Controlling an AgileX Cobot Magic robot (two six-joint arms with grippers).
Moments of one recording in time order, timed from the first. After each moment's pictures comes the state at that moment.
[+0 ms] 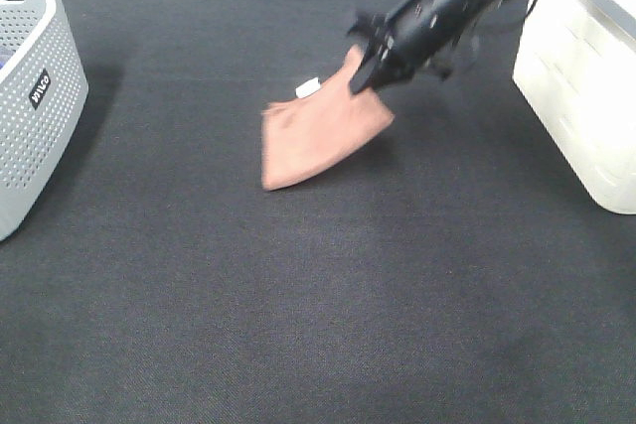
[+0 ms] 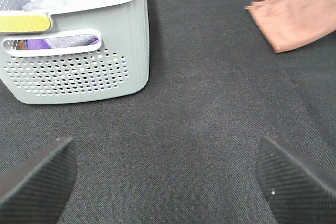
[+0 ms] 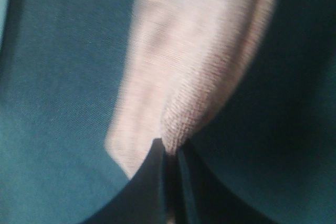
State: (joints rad) left arm -0.01 0.00 -0.50 -0.08 1.06 0.05; right arm 0.23 2.36 -2.02 0.69 1.01 -0.35
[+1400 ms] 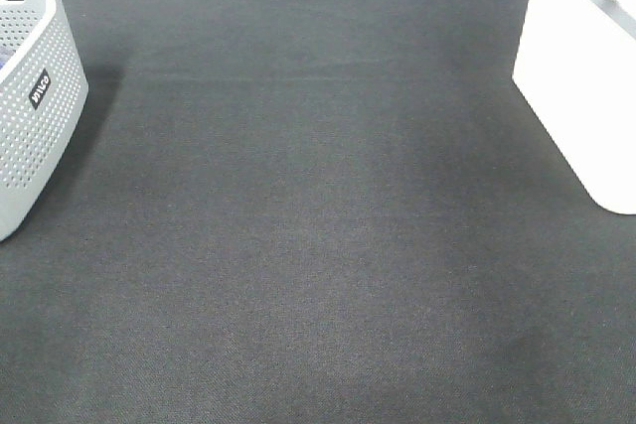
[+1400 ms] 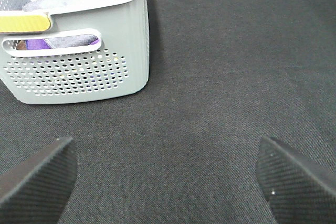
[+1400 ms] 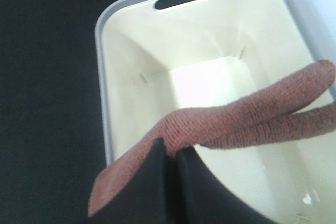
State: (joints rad) left arm -0.01 0.00 -0.50 -0.08 1.06 0.05; right arm -0.26 1.78 -2.02 0.22 1.09 -0.09
